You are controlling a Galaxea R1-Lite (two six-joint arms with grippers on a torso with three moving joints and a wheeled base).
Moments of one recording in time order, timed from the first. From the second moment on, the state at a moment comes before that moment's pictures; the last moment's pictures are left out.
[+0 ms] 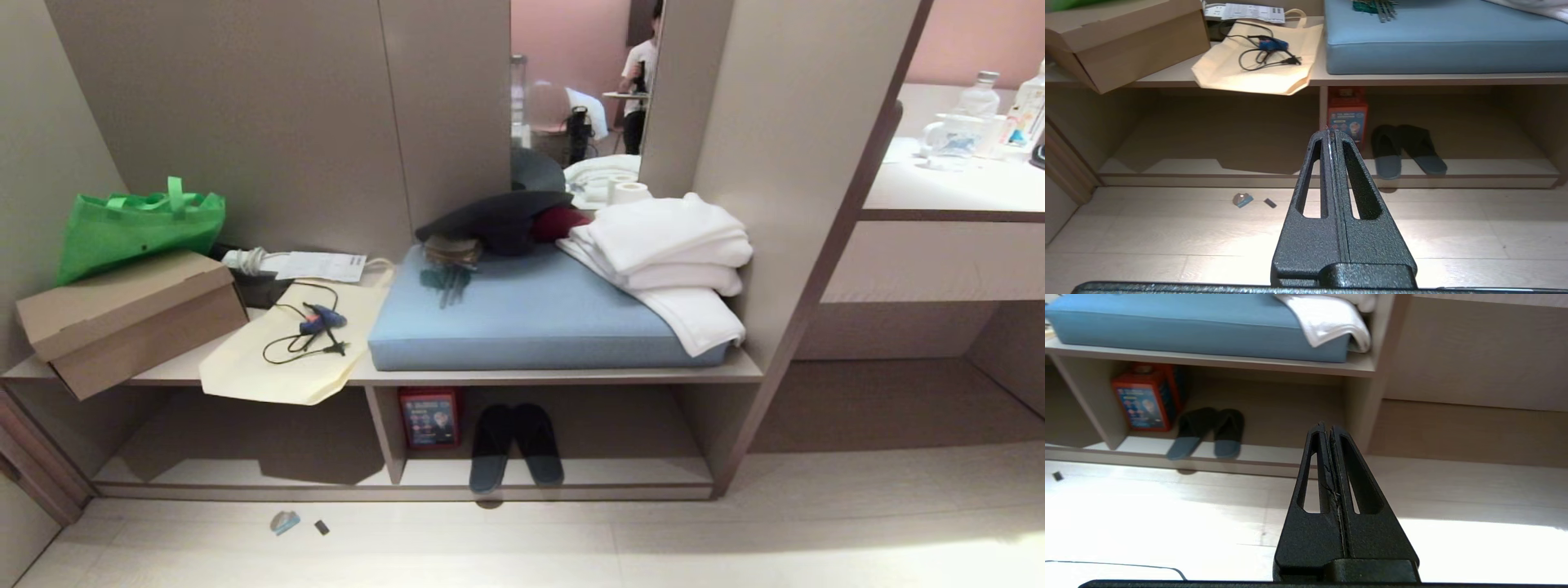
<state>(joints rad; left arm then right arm) 0.01 0.00 0.00 -0.02 0.00 -0.01 0.01 0.00 0.00 0.00 0.00 -0.03</state>
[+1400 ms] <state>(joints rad) 0.01 0.00 0.00 -0.02 0.00 -0.01 0.01 0.00 0.00 0.00 0.00 -0.03</state>
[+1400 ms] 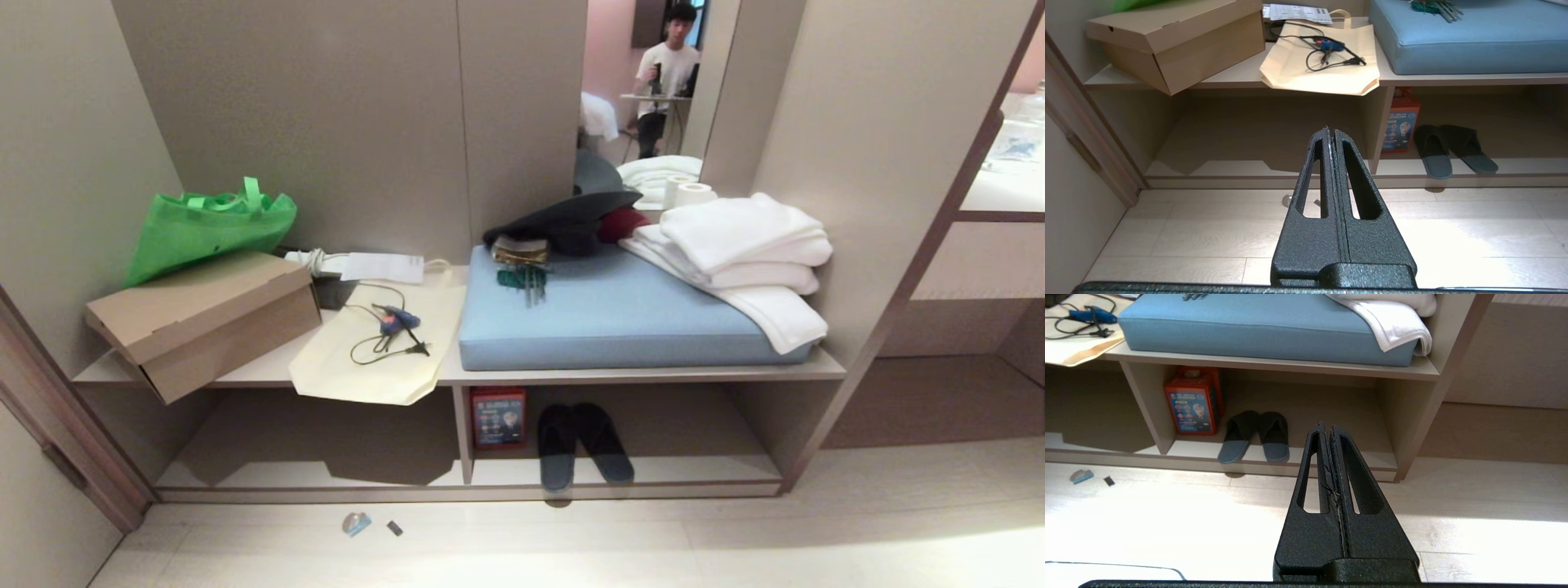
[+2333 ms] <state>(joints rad) 0.01 0.00 0.00 -0.02 0.00 -0.01 0.01 0.00 0.00 0.00 0.00 -0.03</state>
